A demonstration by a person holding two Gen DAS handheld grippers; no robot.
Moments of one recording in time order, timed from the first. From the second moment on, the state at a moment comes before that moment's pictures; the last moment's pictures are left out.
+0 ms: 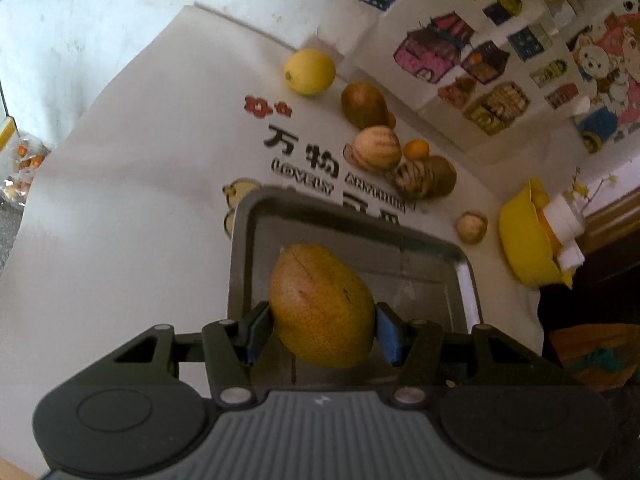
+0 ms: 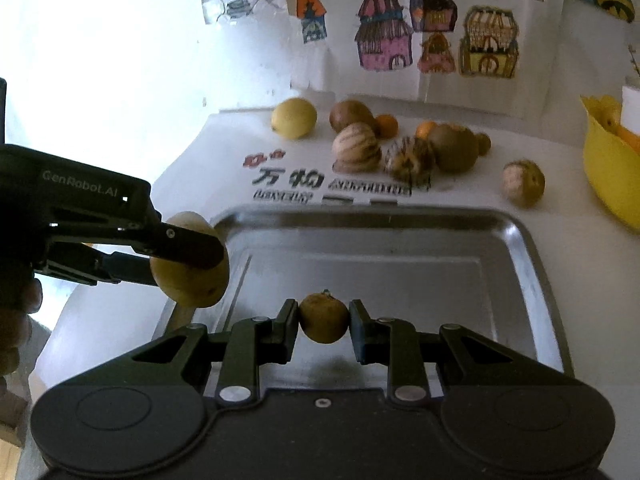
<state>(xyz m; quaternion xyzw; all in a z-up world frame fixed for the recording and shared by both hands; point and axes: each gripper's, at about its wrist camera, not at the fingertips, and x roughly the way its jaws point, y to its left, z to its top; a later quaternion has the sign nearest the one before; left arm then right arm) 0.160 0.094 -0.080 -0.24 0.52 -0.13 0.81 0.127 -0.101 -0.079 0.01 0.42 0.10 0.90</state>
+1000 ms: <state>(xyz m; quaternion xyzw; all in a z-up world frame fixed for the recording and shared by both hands) 0.129 0.081 -0.092 -0.16 0.56 -0.15 0.80 0.113 -0.098 -0.096 -0.01 0.47 0.09 0.88</state>
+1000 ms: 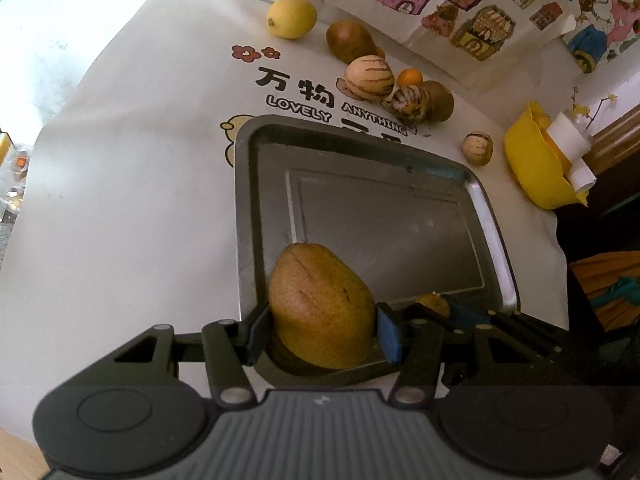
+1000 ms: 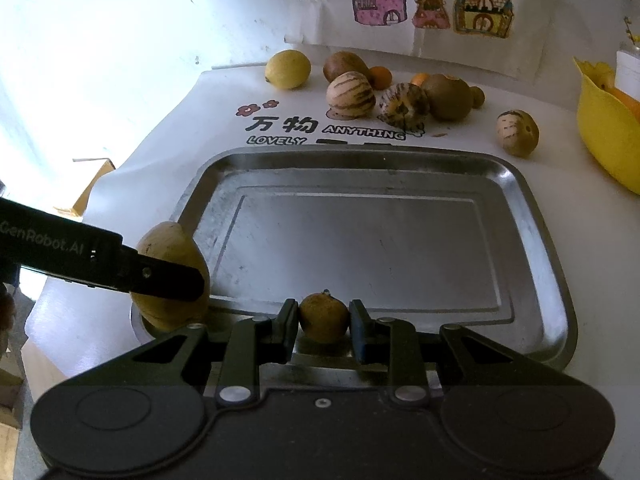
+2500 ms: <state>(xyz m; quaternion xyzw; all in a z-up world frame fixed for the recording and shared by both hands) 0.114 0.092 -0.044 -0.11 0.63 -0.14 0.76 0.096 -0.121 -0.046 0.01 0.53 0.06 0.85</state>
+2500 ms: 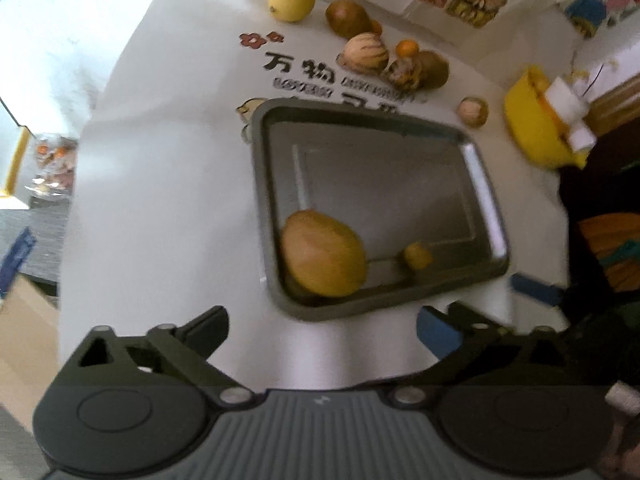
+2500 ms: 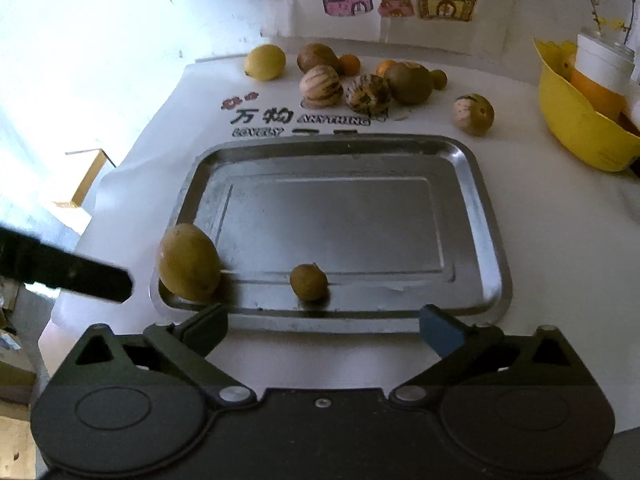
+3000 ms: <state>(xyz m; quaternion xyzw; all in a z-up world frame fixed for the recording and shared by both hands) 0.105 0.103 -0.051 -0.08 0.66 -0.06 0.74 0.098 -0.170 -0.028 0.03 0.58 -0.02 0.82</state>
